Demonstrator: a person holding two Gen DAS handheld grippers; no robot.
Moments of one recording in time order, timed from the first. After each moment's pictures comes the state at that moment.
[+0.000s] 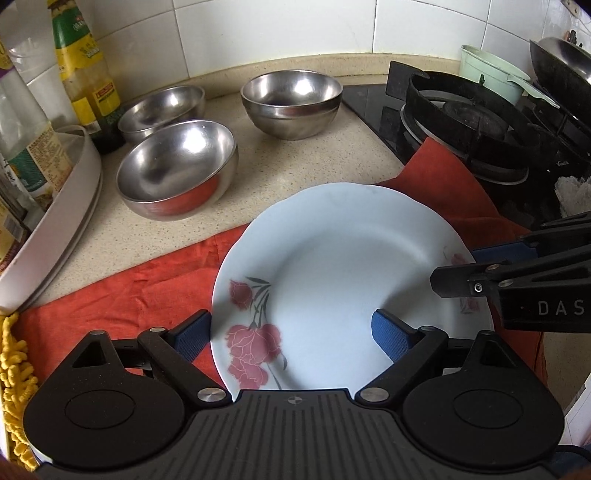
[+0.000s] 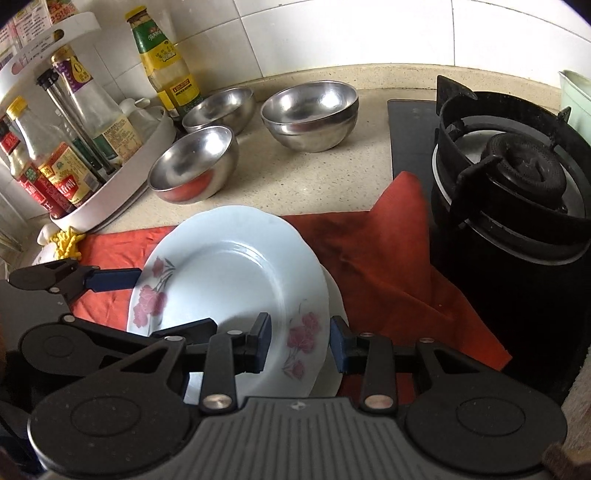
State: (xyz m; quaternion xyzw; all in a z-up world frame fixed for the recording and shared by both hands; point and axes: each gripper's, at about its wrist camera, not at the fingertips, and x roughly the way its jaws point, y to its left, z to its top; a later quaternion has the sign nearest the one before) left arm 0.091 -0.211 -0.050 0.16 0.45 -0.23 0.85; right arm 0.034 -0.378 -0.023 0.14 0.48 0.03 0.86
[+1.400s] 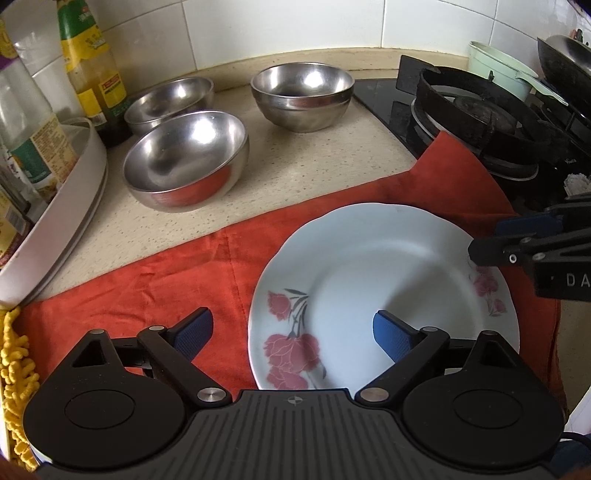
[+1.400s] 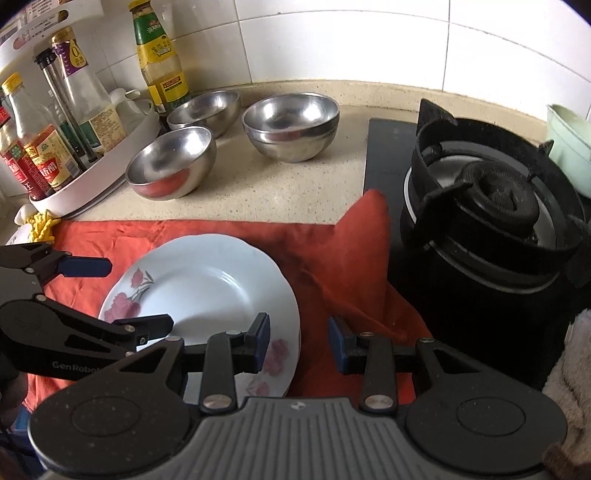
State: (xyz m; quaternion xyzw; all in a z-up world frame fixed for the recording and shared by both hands) left arm 0.094 -0.204 -0.054 0.17 0.45 -0.23 0.85; right arm 0.030 -0.383 -0.021 0.08 0.47 0.00 0.88
